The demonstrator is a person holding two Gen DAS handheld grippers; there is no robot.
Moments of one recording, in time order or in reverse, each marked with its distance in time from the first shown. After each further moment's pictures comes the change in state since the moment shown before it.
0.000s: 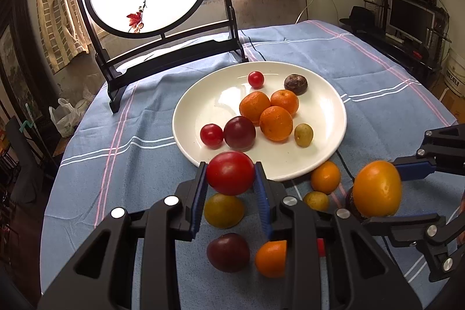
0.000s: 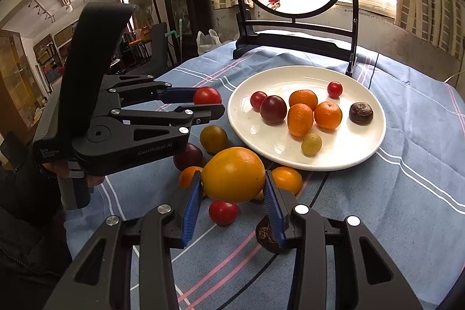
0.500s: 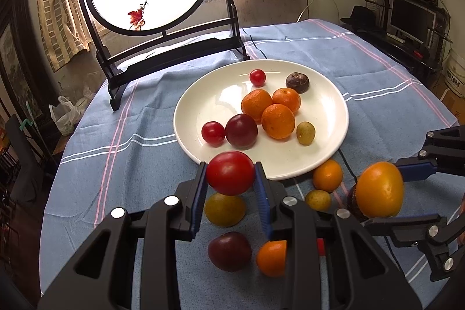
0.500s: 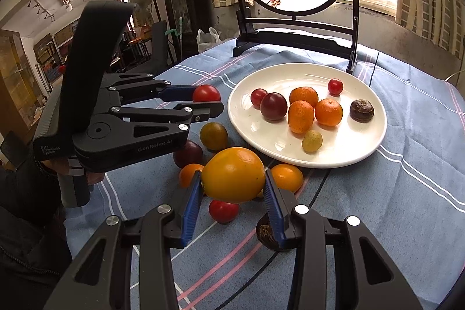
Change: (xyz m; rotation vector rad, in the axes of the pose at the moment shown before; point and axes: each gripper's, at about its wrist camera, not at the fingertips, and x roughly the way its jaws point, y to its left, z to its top) left arm 0.002 0.000 -0.002 -0.004 0.007 0.001; right arm 0.001 0.000 -0.001 0.000 0.010 0.000
